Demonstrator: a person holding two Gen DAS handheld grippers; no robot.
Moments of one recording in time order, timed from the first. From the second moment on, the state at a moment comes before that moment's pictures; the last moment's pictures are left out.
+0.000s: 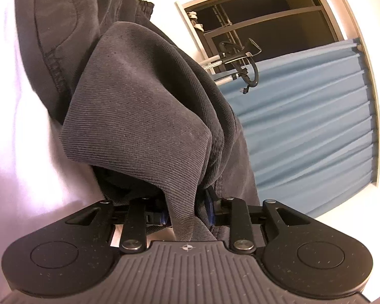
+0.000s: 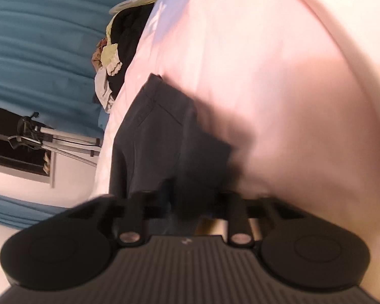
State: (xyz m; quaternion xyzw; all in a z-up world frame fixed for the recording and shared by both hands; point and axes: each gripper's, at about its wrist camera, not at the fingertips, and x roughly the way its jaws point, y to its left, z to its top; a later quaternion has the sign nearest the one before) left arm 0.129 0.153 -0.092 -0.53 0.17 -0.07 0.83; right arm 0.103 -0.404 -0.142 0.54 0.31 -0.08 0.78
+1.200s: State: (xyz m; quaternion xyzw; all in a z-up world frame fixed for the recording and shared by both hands) left arm 0.153 0.226 -0.070 -0.51 0.13 0.15 0.84; right arm 0.099 -0.548 -0.115 0.53 0.16 -0.27 0.79
